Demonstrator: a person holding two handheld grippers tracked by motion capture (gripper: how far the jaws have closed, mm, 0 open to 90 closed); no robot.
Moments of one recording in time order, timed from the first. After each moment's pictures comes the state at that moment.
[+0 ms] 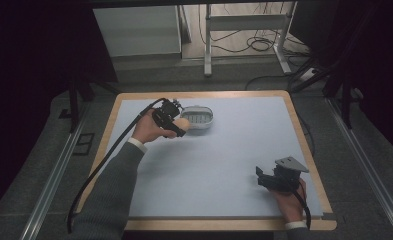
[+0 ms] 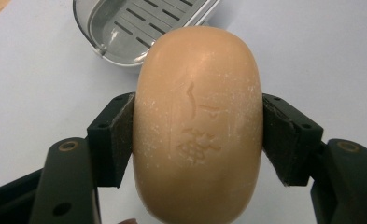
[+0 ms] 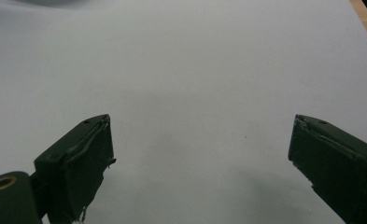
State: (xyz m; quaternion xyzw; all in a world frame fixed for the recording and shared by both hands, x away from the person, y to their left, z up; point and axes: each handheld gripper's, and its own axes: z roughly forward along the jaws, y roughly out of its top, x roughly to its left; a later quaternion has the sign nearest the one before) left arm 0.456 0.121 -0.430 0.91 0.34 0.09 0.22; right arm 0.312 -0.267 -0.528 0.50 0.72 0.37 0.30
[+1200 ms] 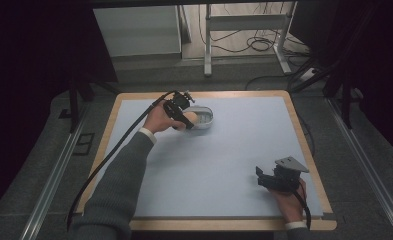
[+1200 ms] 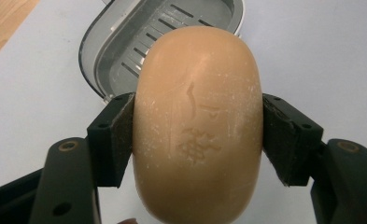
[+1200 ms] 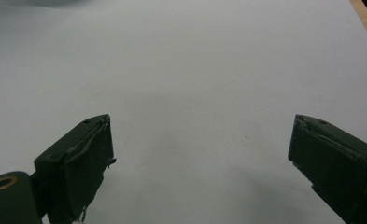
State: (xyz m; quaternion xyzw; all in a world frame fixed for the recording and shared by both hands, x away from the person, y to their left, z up) left arm 0.494 0.094 -0.431 0.92 0.32 0.09 0.20; right arm 0.312 -0.267 -0.528 0.49 0.73 0.38 0.30
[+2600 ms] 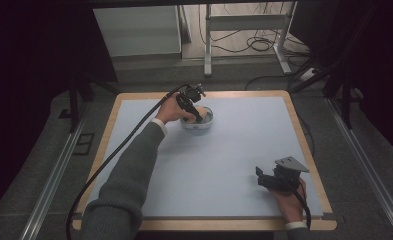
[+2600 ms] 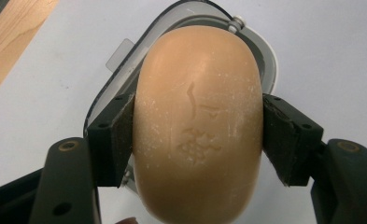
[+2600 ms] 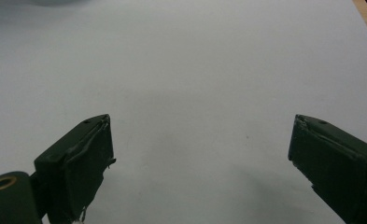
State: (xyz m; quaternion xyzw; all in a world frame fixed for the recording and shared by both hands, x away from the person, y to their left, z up) left arm 0.544 0.064 -0.444 0.93 0.31 0.08 0.19; right arm 0.312 -0.267 -0.528 0.49 0.73 0.38 0.30
